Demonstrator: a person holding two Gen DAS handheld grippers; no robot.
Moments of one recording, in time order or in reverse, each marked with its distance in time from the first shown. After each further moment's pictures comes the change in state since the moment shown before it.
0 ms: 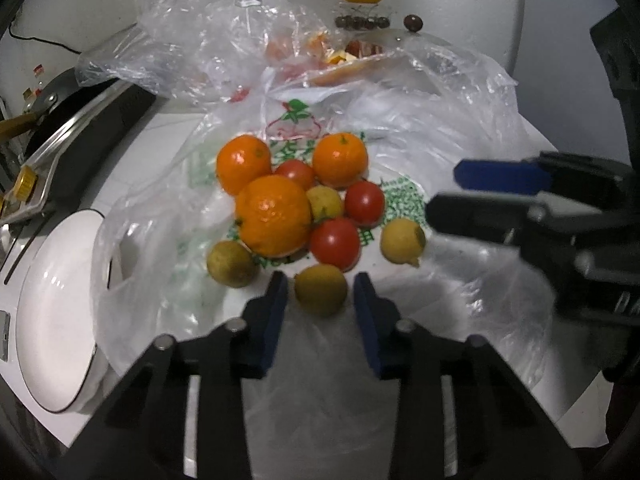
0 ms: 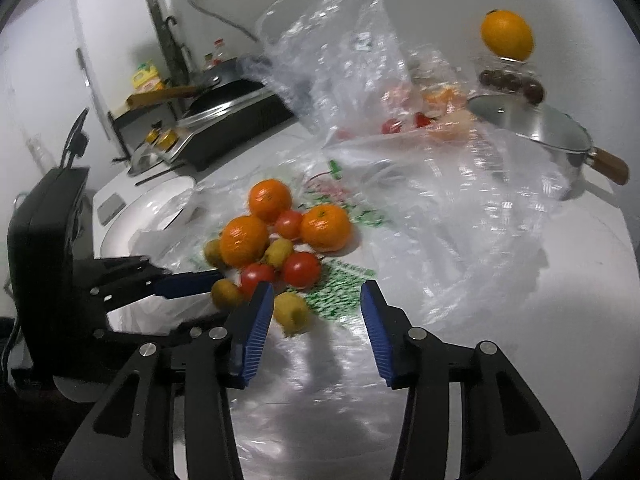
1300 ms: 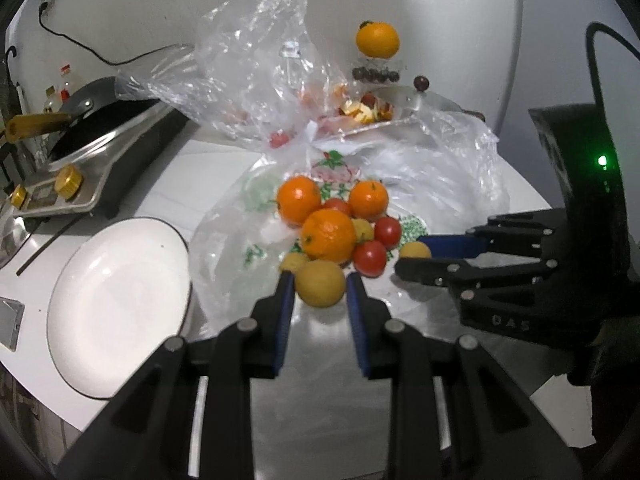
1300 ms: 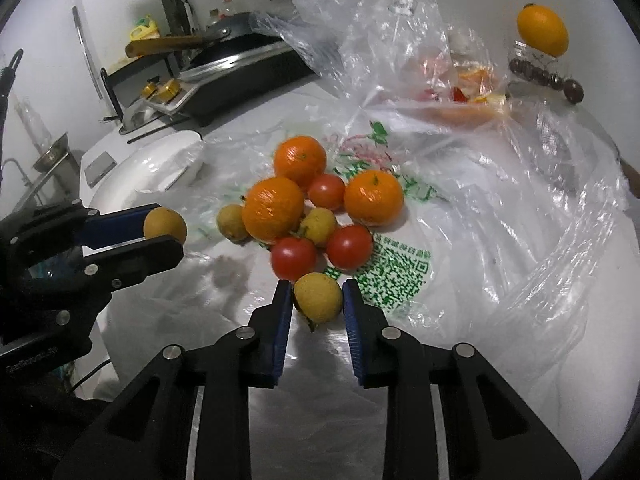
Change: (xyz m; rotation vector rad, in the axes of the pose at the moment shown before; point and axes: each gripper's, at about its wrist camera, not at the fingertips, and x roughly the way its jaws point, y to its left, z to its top) left arm -0.061 0.041 -0.014 -0.051 -0.153 -0.029; right arm 0.031 0.040 0.005 -0.057 0.120 -0.061
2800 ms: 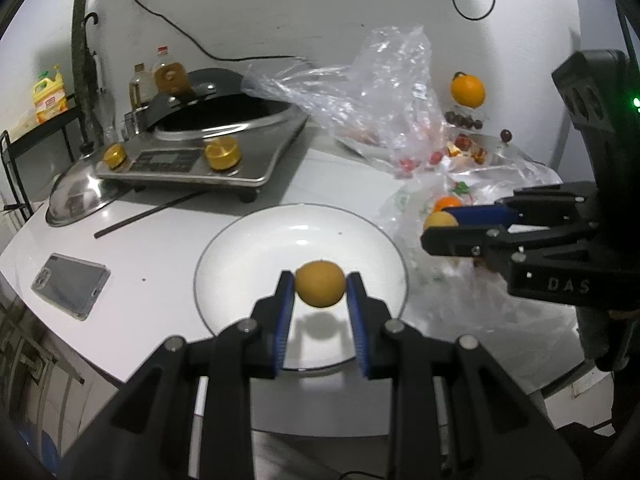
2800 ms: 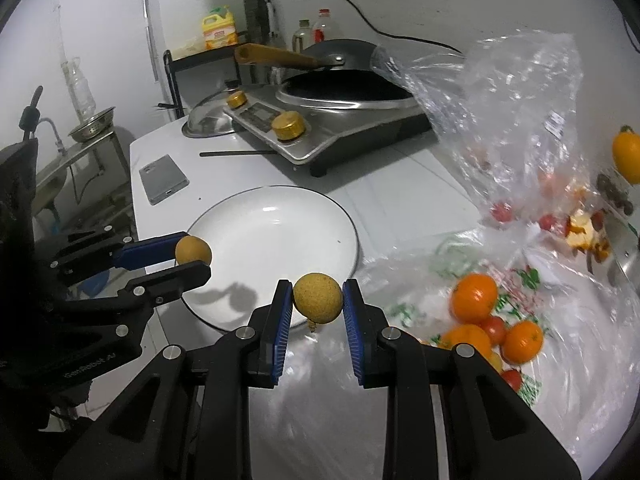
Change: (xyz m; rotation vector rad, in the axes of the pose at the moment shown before) left arm -0.060 0.139 -0.043 -0.148 -0.110 0.144; right arm 0.019 0.146 0.079 -0.208 -0.056 0.085
